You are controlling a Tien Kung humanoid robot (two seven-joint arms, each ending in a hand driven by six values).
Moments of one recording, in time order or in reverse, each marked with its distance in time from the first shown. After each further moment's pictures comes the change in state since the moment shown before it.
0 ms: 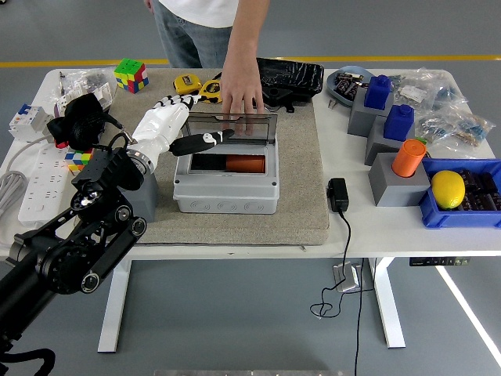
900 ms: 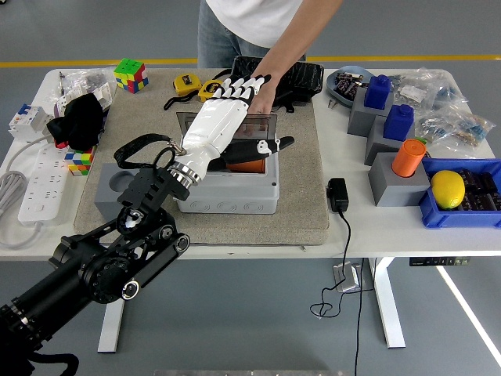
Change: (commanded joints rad) left arm -0.054 -0.106 0.160 0.101 -0.060 0.329 -0.248; right arm 0.003 -0.001 -0.019 0.000 0.009 0.000 0.000
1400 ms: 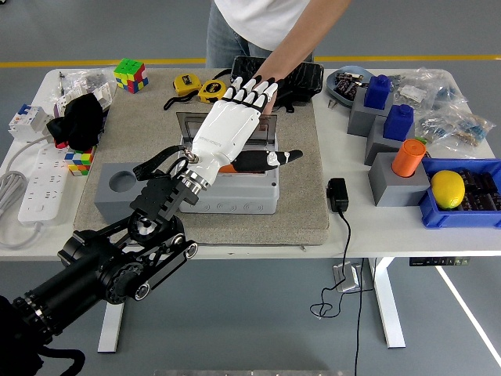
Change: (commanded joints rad) left arm -0.059 -0.038 0.099 0.151 0.185 0.185 -0.026; right arm 0.001 -0.005 -0.009 0.000 -0.002 0.000 -0.003
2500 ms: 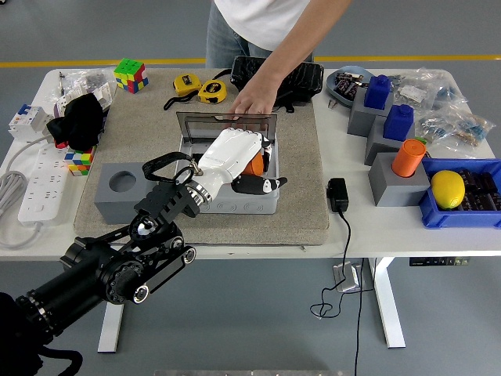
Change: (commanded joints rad) left arm -0.010 0.000 0.065 0.075 -0.189 -0.152 -0.059; right arm 0.004 0.002 0.007 0.000 -0.007 -0.004 0.002
